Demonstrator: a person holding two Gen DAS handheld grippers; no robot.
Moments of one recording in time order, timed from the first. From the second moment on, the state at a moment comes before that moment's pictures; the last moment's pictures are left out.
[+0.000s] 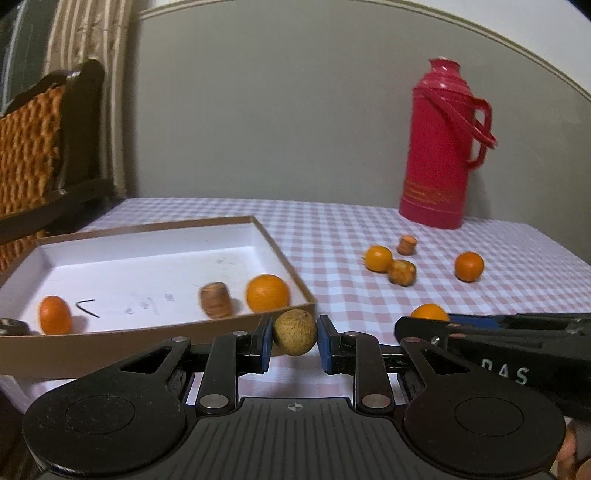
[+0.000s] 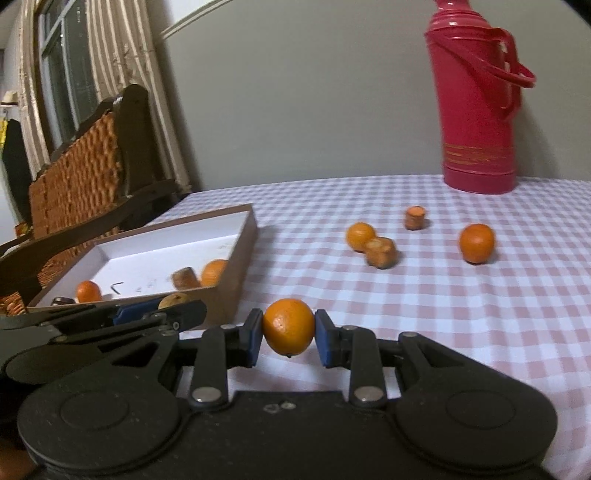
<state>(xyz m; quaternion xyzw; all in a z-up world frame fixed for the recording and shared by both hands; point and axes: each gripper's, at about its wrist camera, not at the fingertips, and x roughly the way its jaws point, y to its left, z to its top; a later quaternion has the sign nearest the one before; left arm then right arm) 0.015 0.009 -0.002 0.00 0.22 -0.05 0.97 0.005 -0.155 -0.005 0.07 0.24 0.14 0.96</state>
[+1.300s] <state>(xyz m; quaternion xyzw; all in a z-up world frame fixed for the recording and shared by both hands) 0.028 0.144 0.013 -0.06 0.20 0.10 0.97 0.043 -0.059 0.016 0.08 0.19 0.22 0.95</state>
